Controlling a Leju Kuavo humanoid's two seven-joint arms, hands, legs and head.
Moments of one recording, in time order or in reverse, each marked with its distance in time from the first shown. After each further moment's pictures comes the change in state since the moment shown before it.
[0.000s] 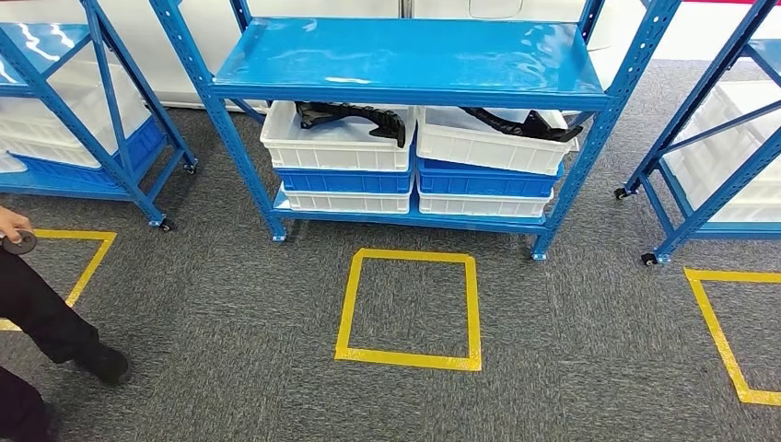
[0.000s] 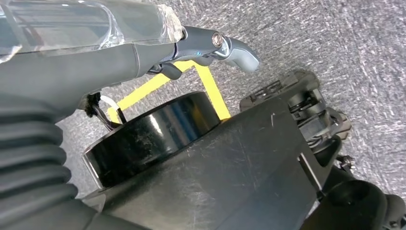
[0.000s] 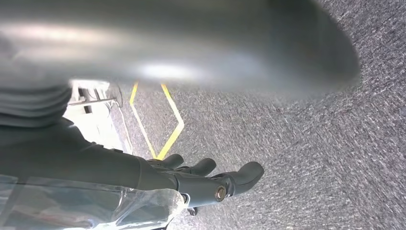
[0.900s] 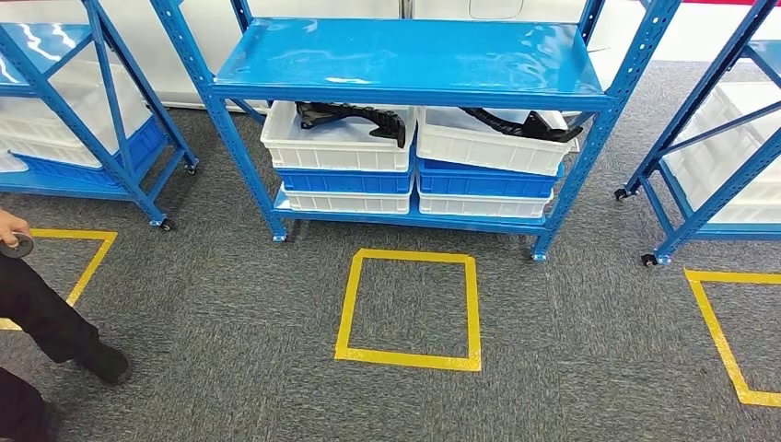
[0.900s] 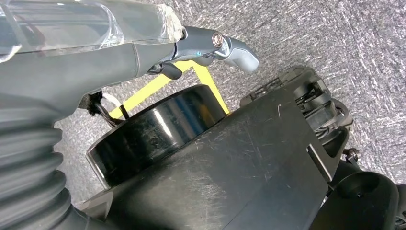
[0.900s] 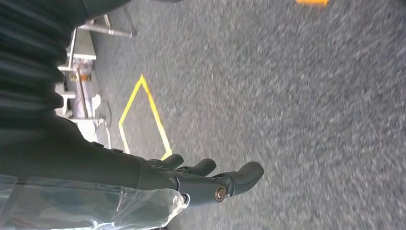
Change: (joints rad) left arm 0.045 0.001 0.213 -0.012 -0.263 -0.055 0.017; right arm 0.071 0.014 -0.193 -0.004 0.072 0.143 -0.103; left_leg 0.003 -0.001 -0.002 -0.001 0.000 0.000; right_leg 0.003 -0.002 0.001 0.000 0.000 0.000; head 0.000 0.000
